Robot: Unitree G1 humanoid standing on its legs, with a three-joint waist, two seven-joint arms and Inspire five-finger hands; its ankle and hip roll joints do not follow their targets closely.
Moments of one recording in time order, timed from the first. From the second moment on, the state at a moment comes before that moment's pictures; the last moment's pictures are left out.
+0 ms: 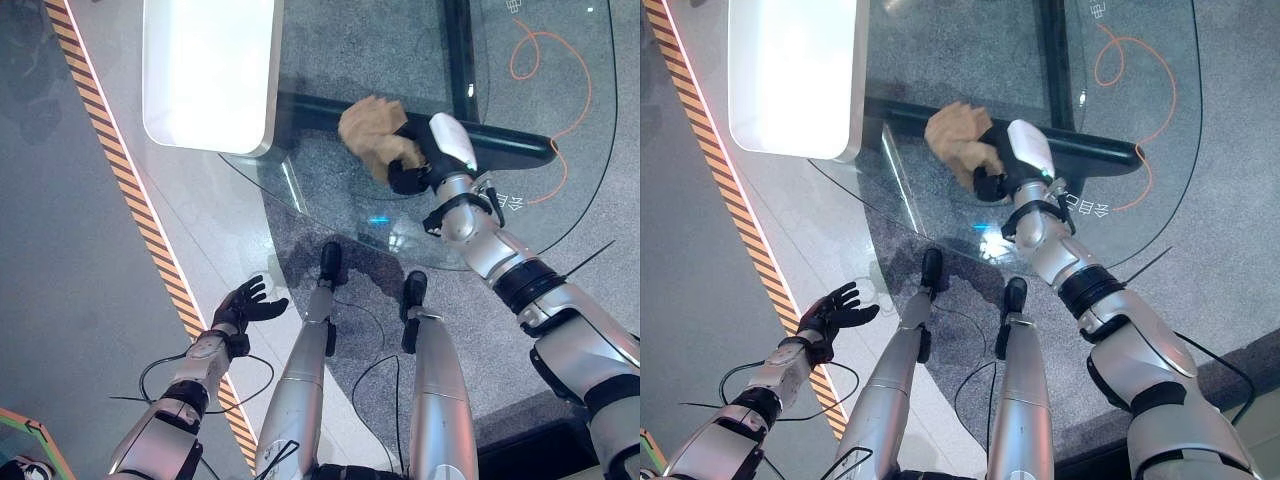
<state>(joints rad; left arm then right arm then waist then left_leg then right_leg) -0.46 0.37 -0.34 1.04 -0.67 -0.14 -0.06 -1.04 -0.55 0.79 0.65 -0.01 0.08 -0.30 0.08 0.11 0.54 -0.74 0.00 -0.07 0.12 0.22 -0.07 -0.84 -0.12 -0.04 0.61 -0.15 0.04</state>
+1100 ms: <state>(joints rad) -0.48 0.36 -0.14 0.94 -0.90 -0.24 0.12 -0.93 -0.51 0.74 0.58 -0.01 0.07 -0.33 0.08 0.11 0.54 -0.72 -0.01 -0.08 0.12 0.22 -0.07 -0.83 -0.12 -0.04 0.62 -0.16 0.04</state>
